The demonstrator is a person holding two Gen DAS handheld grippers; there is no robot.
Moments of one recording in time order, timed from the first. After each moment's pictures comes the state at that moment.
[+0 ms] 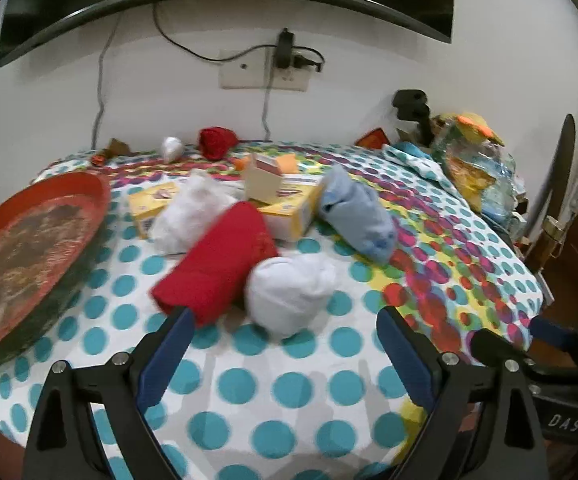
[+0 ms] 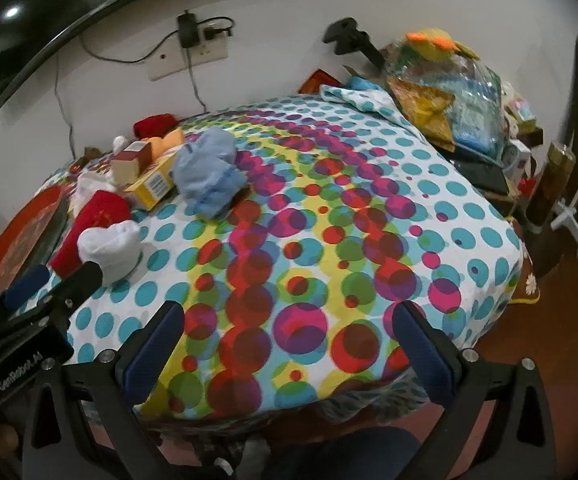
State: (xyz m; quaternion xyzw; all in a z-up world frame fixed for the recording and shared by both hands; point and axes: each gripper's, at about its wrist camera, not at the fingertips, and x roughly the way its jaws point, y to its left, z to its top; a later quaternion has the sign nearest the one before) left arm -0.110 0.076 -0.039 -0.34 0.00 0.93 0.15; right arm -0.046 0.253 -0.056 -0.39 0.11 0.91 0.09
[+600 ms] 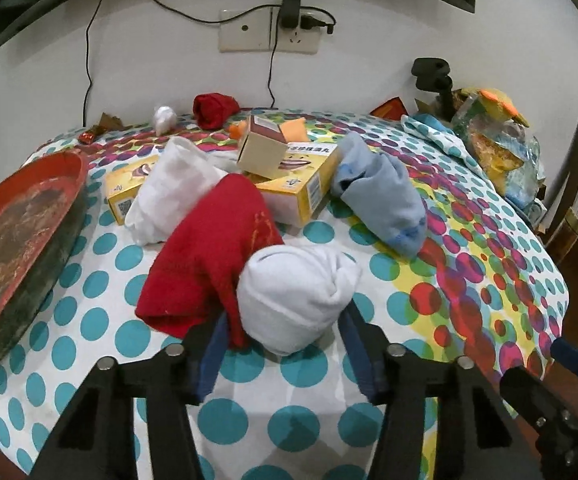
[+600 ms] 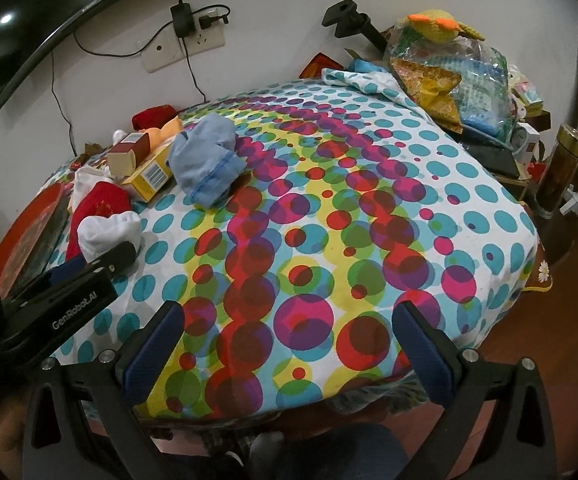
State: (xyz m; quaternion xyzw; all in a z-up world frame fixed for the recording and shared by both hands) left arm -0.147 0.087 -0.065 -0.39 0.02 0.91 0.13; right arm -0.051 0.252 -0.066 -0.41 0.12 0.90 0.08
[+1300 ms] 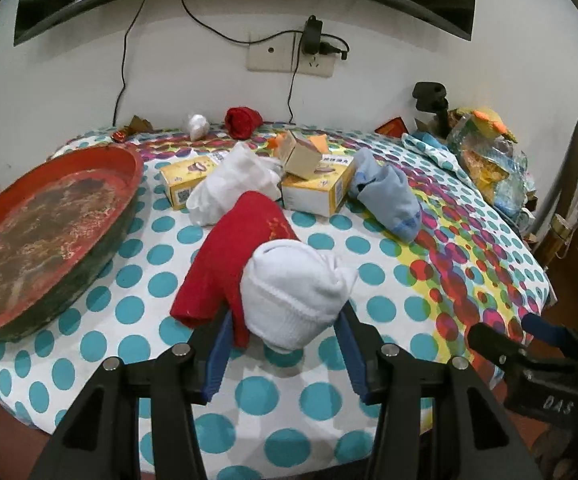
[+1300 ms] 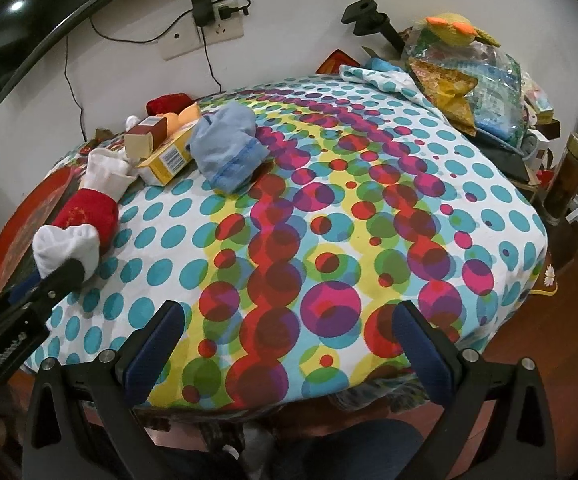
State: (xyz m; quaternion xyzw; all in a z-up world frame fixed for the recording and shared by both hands) left arm -0.100 0.037 -0.047 -0.37 -0.01 0.92 0.14; right arm -0.051 0.235 -0.069 -0.41 0.11 0.90 0.06
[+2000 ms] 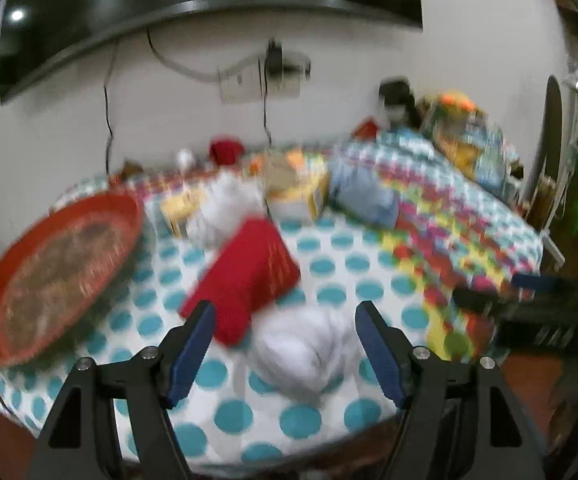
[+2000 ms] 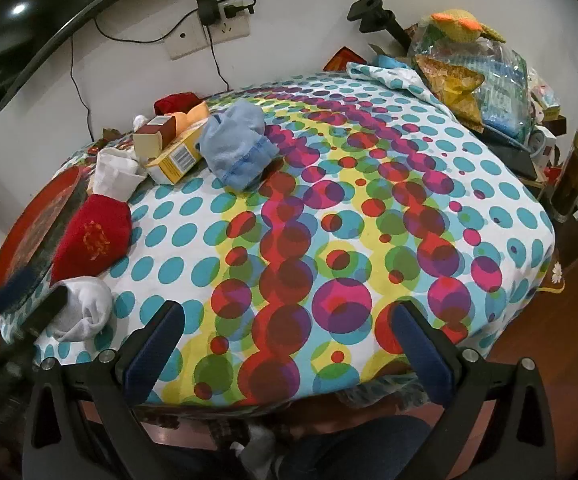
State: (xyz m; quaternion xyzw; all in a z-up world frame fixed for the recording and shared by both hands) left arm -0.065 0.046 -0.039 -0.33 0.07 0.93 0.15; right arm -0.049 0.234 -0.066 -0.41 0.12 0.90 0.05
